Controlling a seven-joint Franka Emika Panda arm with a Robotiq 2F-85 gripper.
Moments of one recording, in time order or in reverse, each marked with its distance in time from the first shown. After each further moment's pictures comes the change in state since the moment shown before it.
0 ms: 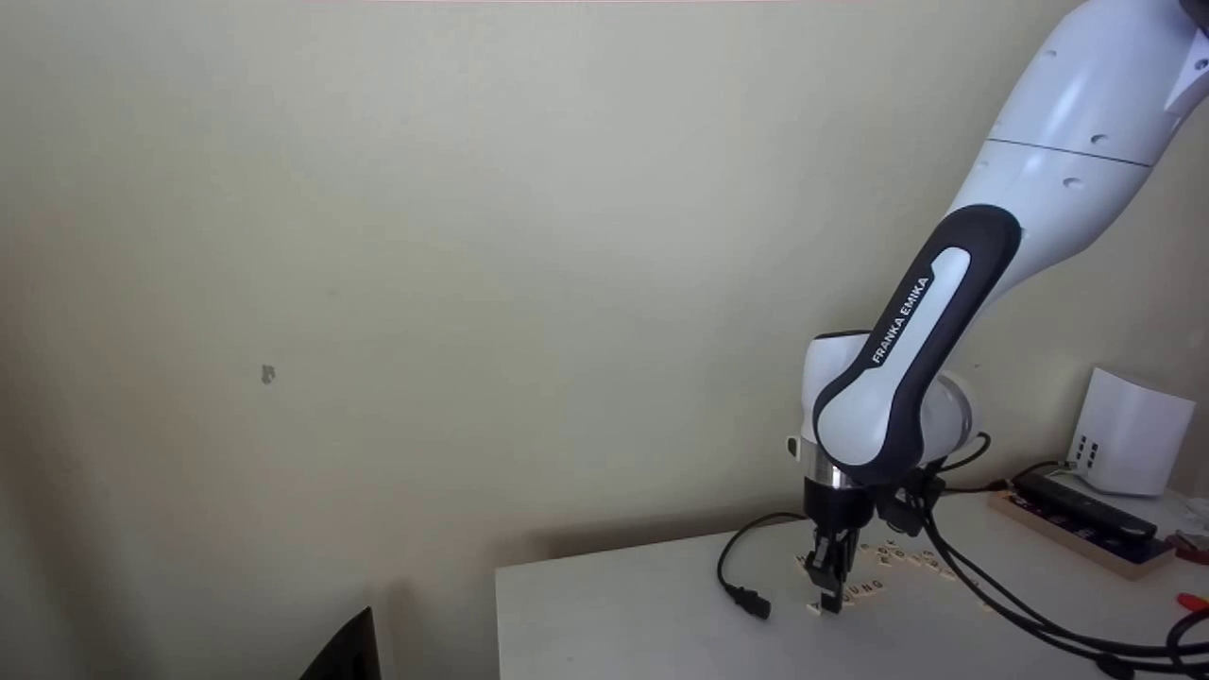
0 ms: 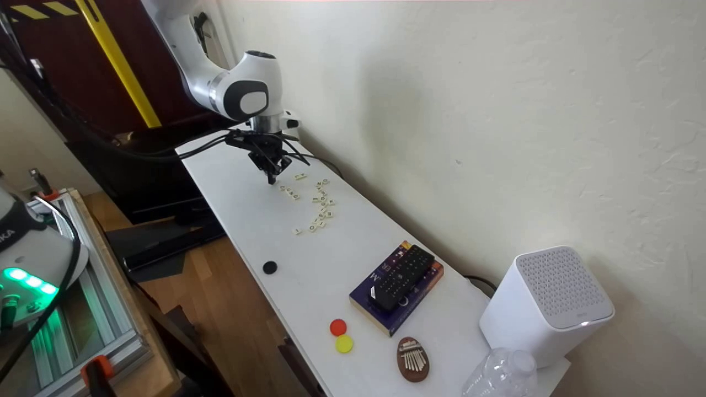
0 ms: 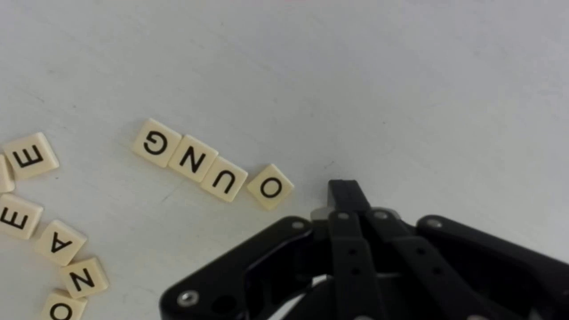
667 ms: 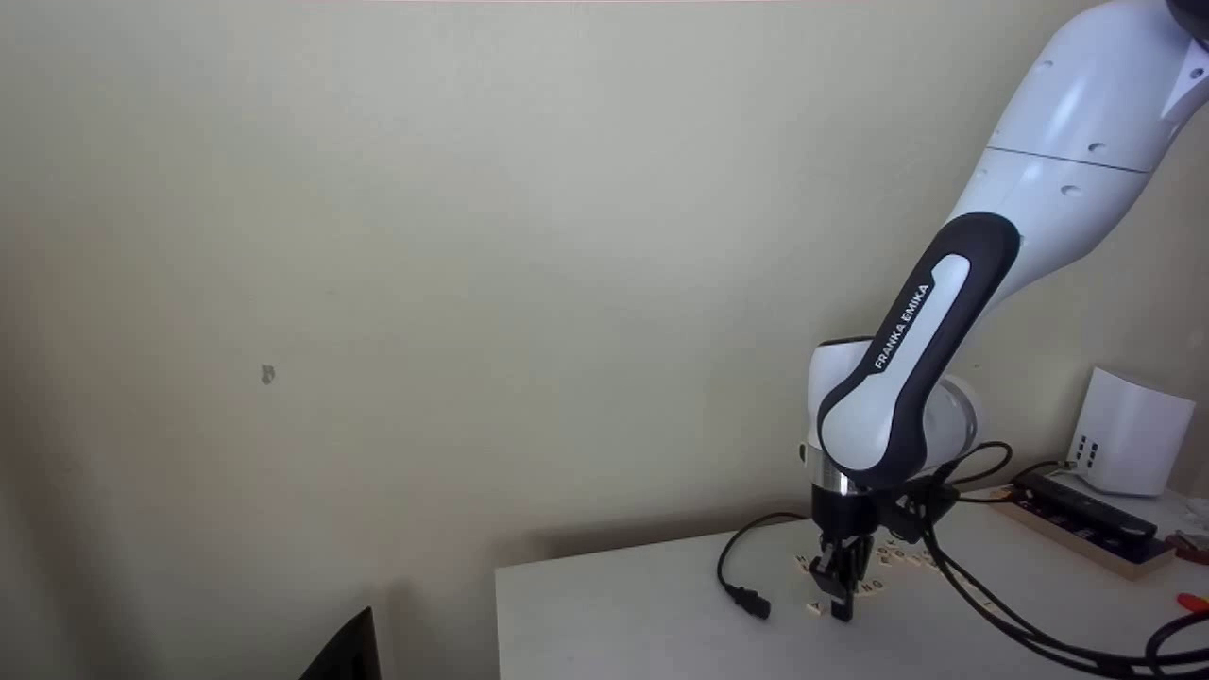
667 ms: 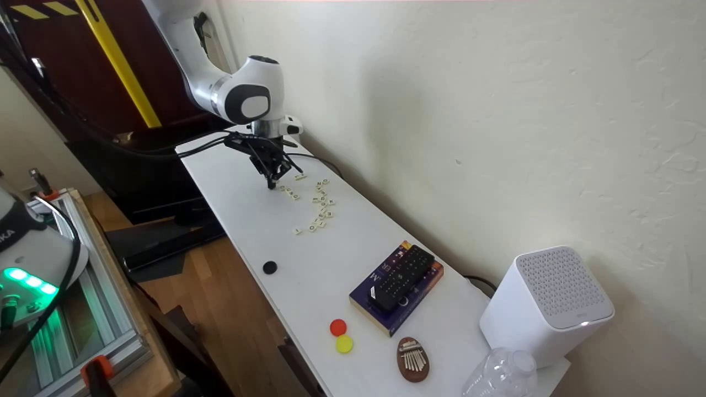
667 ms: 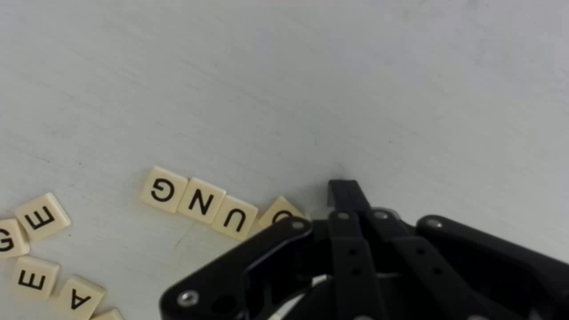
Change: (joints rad) arm -0.005 0.013 -0.009 0.001 0.007 -0.014 0.096
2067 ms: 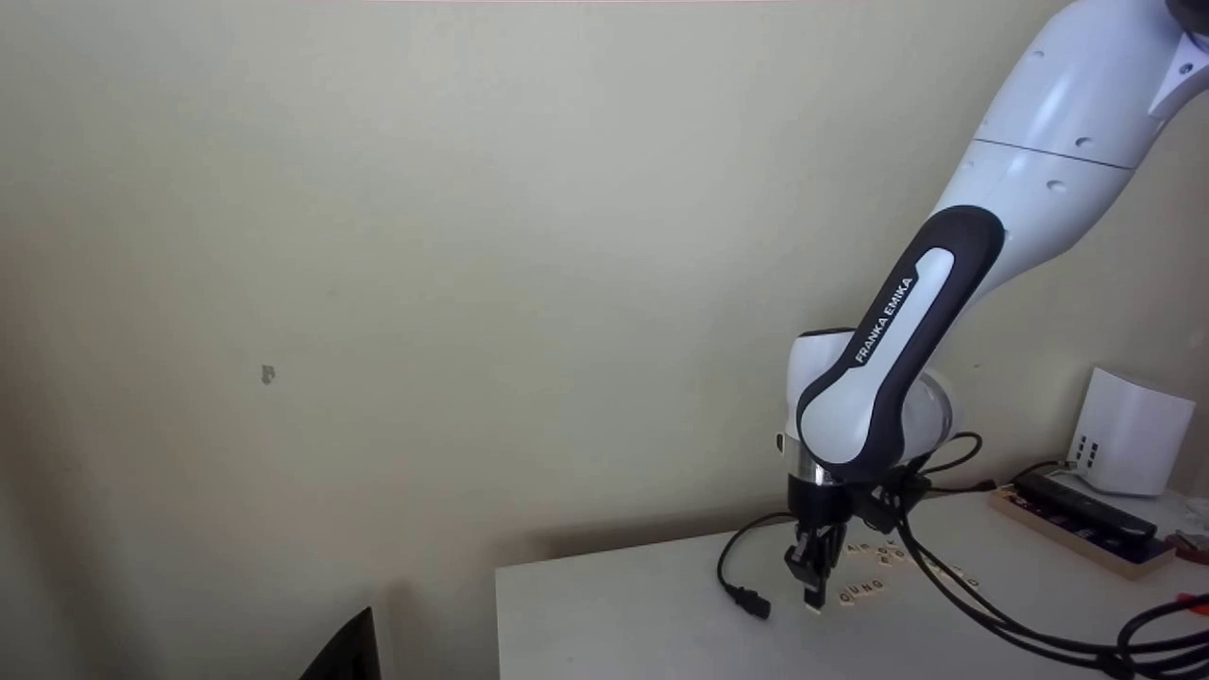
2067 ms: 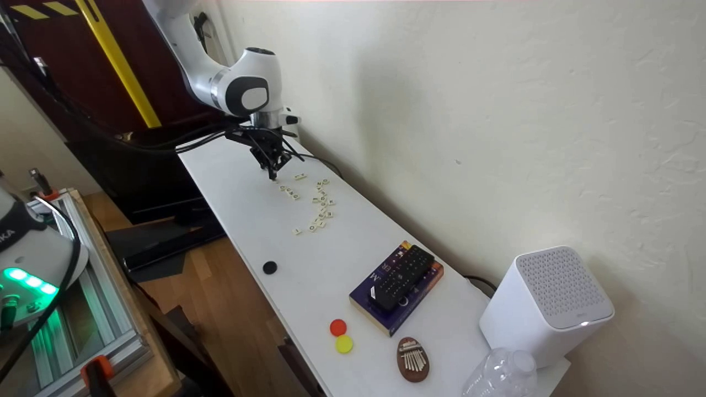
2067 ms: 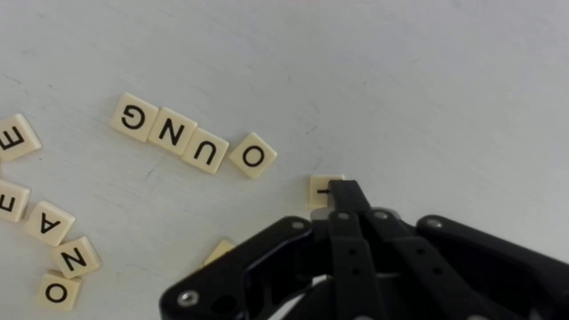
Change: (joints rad) arm 0.038 0.000 0.005 0.040 -0.002 0.001 -0.001
